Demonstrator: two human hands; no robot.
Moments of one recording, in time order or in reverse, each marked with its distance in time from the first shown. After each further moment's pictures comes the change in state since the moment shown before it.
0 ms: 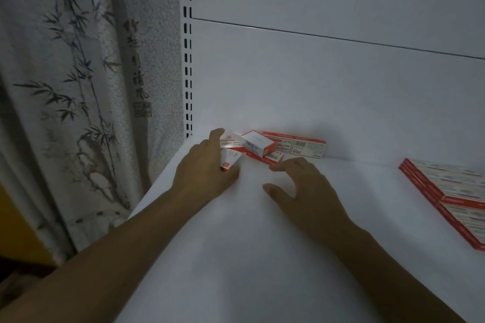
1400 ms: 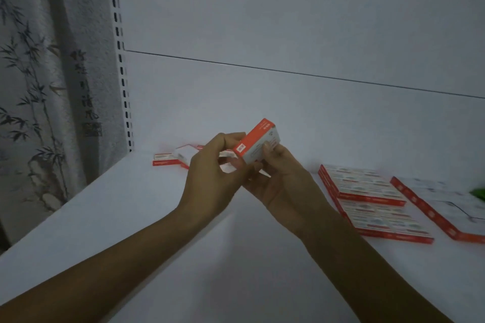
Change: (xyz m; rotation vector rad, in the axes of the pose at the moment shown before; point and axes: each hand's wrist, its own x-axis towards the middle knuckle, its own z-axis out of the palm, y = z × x) left_hand -0.050 0.183 0.022 -0.661 0.153 0.117; right_hand -0.041 0.045 -0.100 1.766 -0.082 0.245
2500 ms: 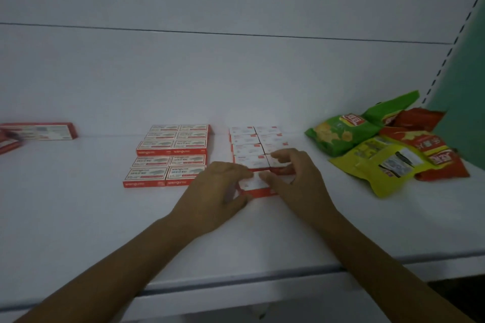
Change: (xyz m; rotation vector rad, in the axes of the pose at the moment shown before) left_hand -0.099 0.073 0.339 0.486 -0.549 0.310; right_hand -0.180 -0.164 -0.339 -1.295 0.497 -0.292
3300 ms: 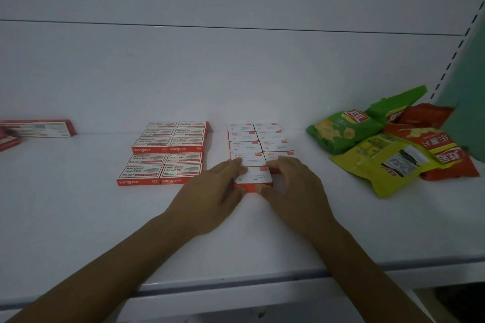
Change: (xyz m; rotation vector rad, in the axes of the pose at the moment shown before) left_hand 0.003 0.003 0.005 0.075 -0.086 -0.075; right_hand -0.008 0.010 0.004 -0.314 -0.099 -0.049
